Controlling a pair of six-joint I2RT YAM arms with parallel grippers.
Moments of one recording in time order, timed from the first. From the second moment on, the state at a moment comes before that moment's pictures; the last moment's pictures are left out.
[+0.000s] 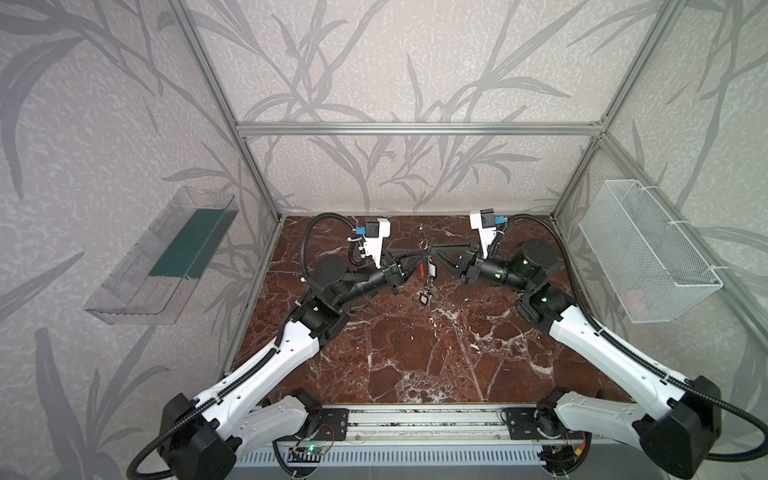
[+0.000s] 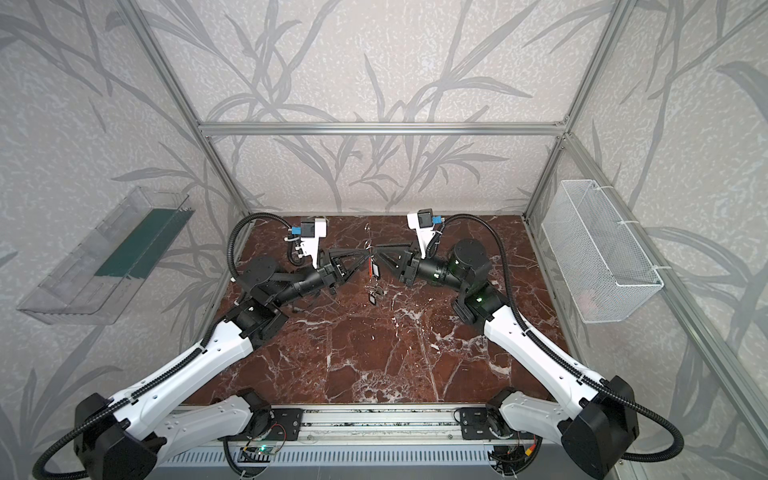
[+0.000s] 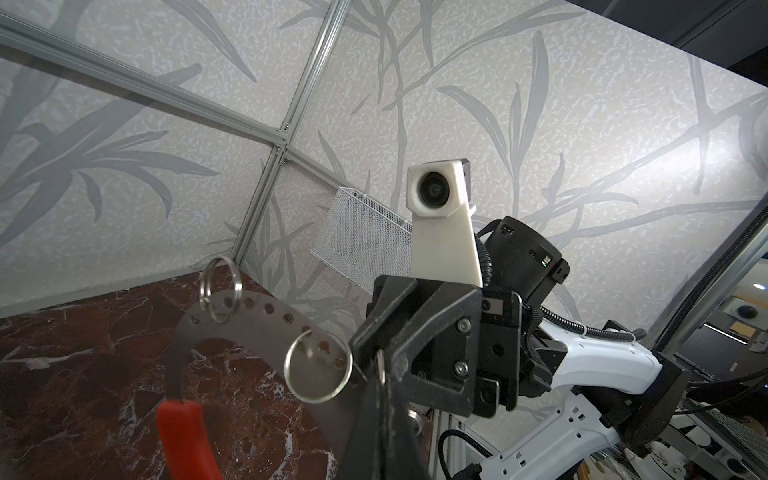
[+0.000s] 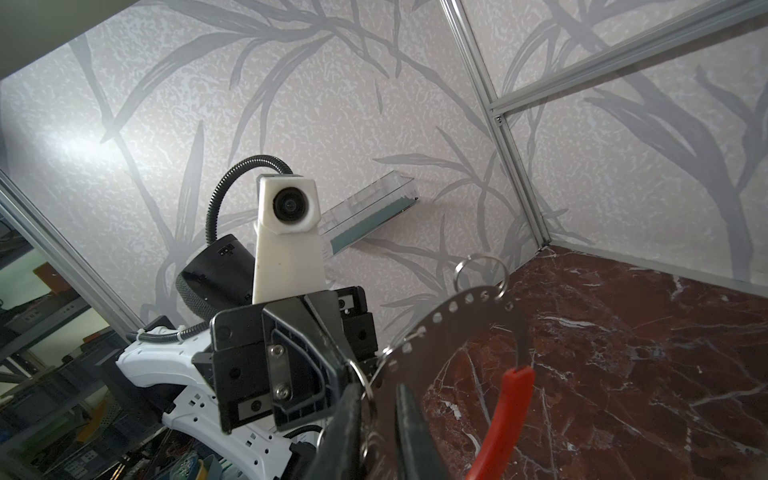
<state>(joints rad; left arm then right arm) -0.61 1.07 0.89 0.42 0.53 -0.63 0.59 1.17 0.99 0.36 -0.67 0.63</state>
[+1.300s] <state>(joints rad) -0.56 1.03 1.04 -0.16 0.68 -0.33 0.49 1.14 1.15 -0.25 -0.85 0.16</state>
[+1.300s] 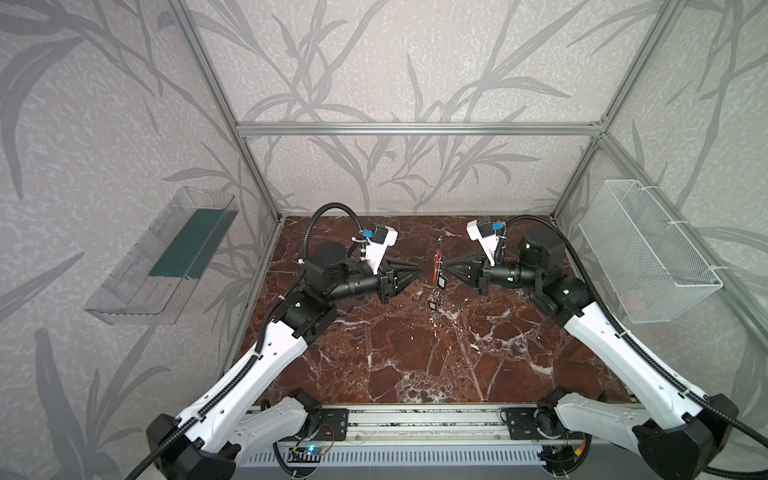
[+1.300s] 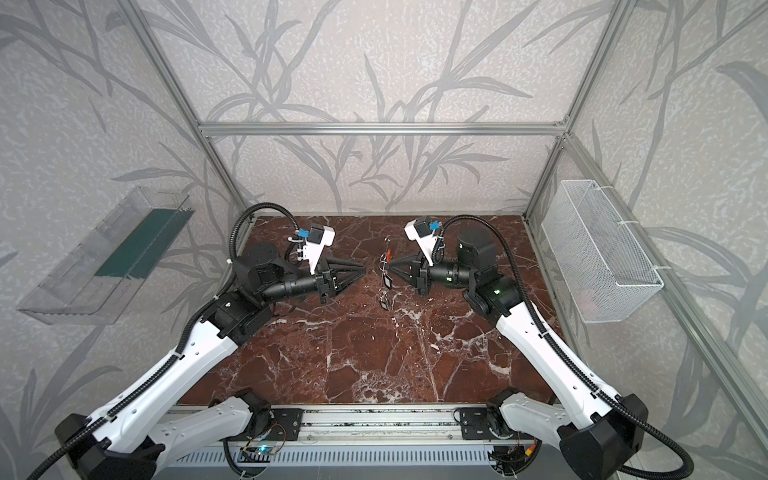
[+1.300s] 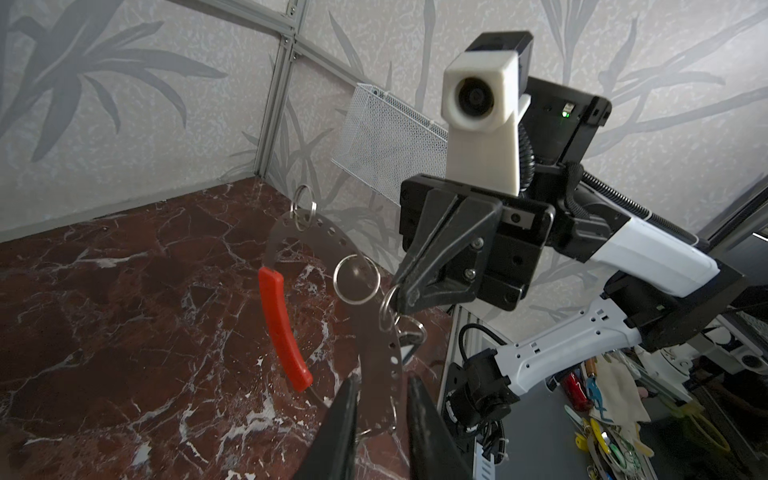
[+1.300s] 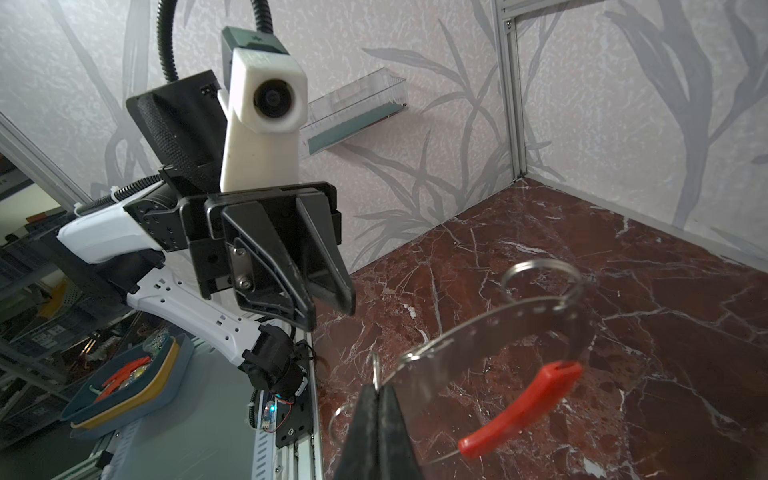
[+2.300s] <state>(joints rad) -0.56 1.11 1.09 -0.34 0.80 -0.24 0.59 1.26 1.33 -0.70 -0.80 -0.24</state>
